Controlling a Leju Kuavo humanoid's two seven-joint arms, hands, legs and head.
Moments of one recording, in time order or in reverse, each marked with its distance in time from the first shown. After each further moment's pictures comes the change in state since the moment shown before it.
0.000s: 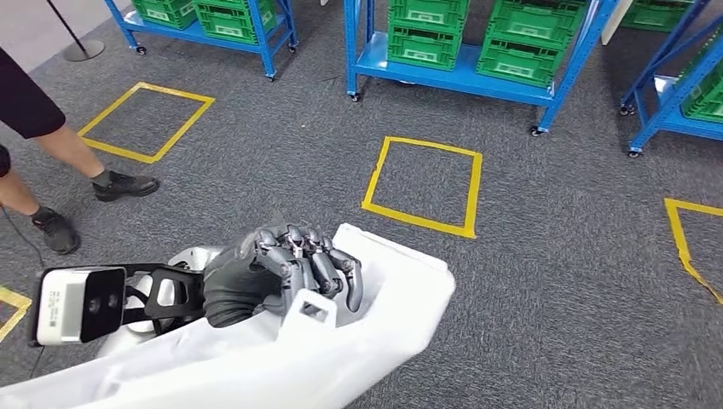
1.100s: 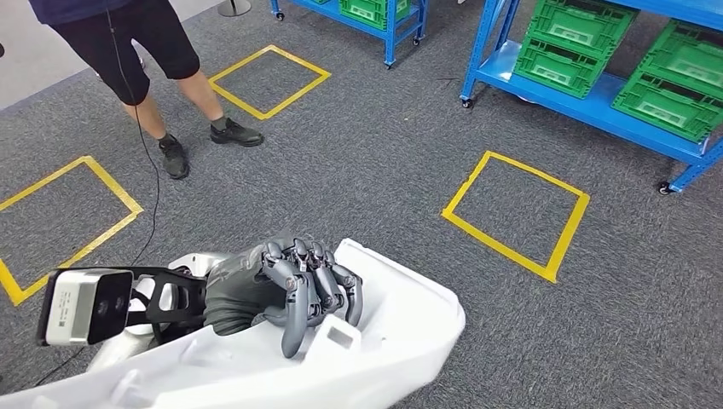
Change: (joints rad) left arm 0.012 0.014 -0.006 0.003 0.047 -0.048 0.048; right arm -0.017 0.027 -0.082 -0.017 -0.320 -0.082 0.198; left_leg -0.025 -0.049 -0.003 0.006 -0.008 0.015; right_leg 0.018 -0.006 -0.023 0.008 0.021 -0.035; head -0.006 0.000
